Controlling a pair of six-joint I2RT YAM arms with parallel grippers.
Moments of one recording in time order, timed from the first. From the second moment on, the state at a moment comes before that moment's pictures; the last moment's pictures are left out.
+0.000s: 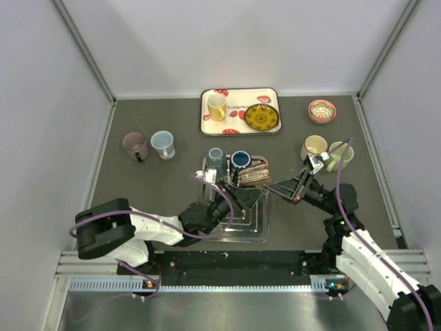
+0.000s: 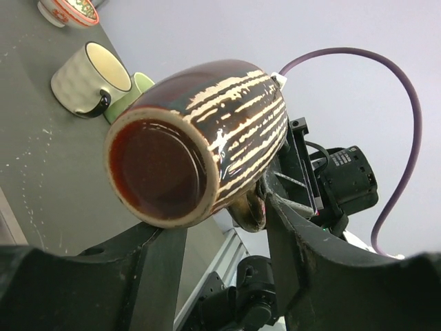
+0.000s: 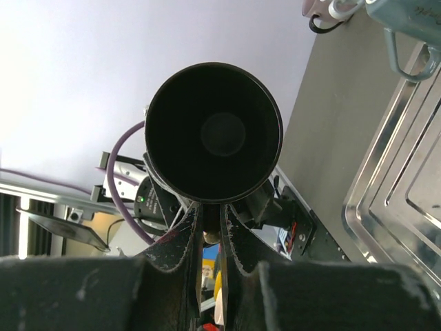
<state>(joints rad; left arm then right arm) -1.23 1.42 0.41 1.28 -0.38 -0.93 0.34 0.62 0.19 0.60 -0.70 1.43</state>
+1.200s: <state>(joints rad) -1.19 1.41 0.45 1.25 -0.30 -0.94 0.34 0.57 0.24 0.43 -0.70 1.23</state>
